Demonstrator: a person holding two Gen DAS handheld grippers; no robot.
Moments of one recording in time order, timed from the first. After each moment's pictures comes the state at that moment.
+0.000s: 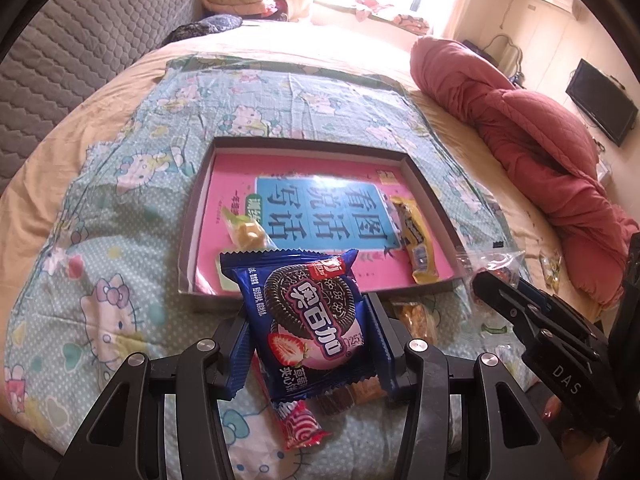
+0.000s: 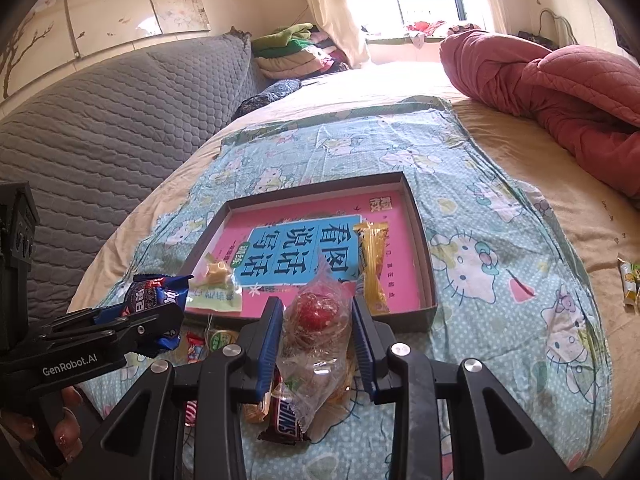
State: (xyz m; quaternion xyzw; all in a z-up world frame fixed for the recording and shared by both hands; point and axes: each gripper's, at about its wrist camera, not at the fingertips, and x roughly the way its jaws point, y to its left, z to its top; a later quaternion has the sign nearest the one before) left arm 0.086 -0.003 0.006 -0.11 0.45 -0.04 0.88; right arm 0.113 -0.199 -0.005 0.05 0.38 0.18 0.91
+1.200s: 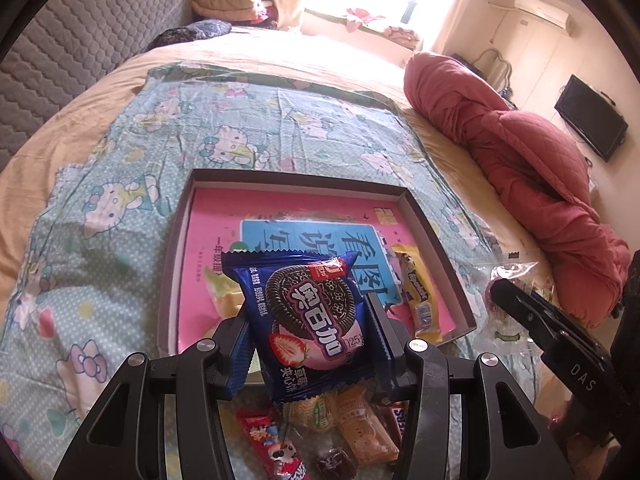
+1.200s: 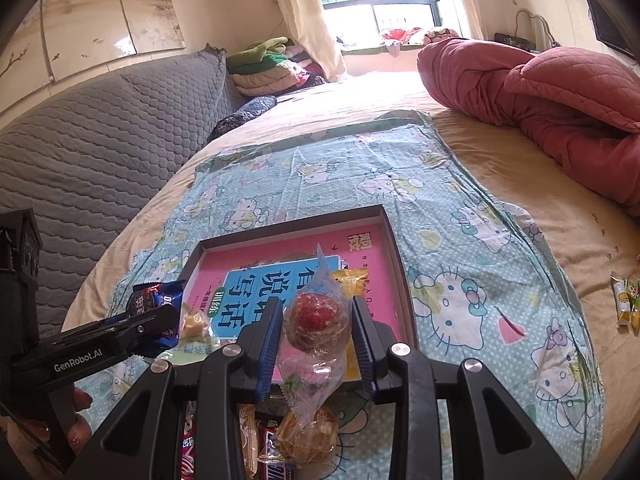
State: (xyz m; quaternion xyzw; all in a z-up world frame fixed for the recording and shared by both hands) left arm 0.142 0.009 0.000 -0.13 0.43 -0.07 0.89; right arm 0.156 -0.202 0.009 0.07 0.36 0.13 0.92
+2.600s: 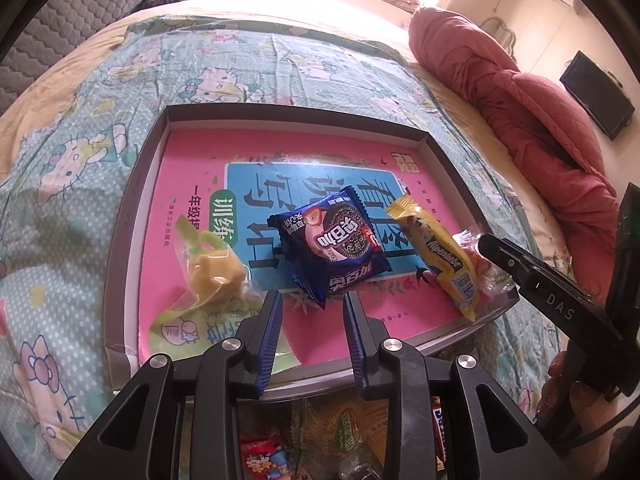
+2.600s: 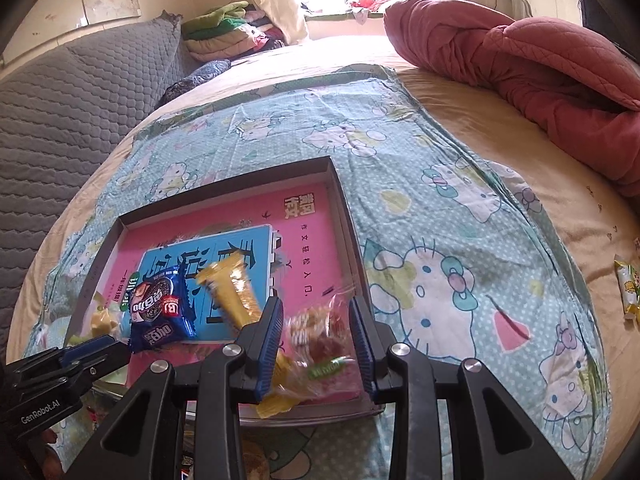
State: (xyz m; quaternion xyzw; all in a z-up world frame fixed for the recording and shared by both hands) left arm 0.169 0.003 -0.059 -0.13 0.49 -0.09 0.86; right arm 0.213 -0.212 -0.055 0.04 0.43 0.06 0.90
